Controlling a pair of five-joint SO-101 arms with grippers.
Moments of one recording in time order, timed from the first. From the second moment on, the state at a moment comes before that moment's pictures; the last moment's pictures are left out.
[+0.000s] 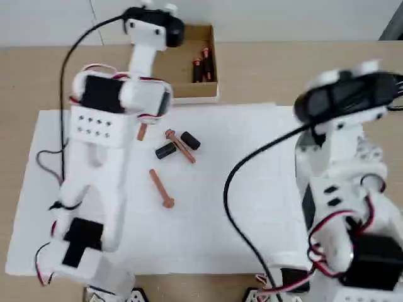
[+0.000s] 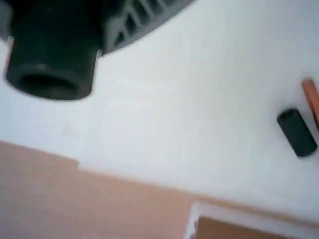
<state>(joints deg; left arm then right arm) 7.9 2.4 -31.4 99.4 1.0 2.5 -56.5 9.5 86.4 15.5</state>
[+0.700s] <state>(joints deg) 6.0 -16.7 -6.5 99.4 -2.9 -13.6 -98.1 46.2 82.3 9.9</state>
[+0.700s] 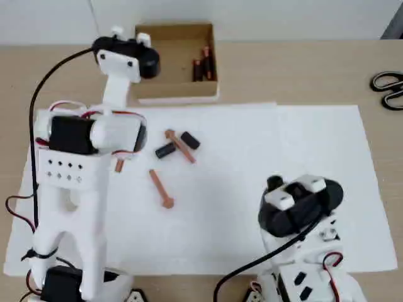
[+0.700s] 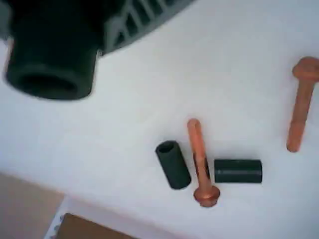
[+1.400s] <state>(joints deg) 8.9 -50.2 -1.6 99.4 -13.6 -12.3 -103.6 64.9 68.3 -3.2</state>
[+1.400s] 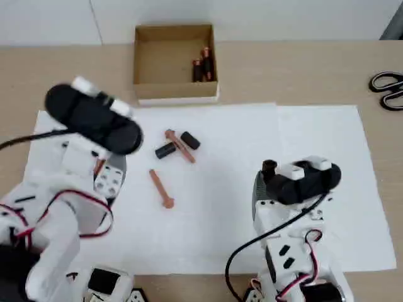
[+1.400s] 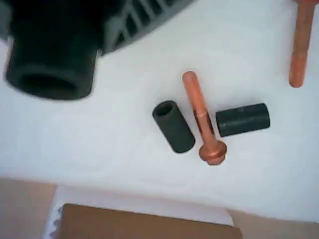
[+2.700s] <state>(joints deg) 16.8 -51.7 42.2 42.2 24.3 -25.8 -103.3 96.0 20.7 -3.3</state>
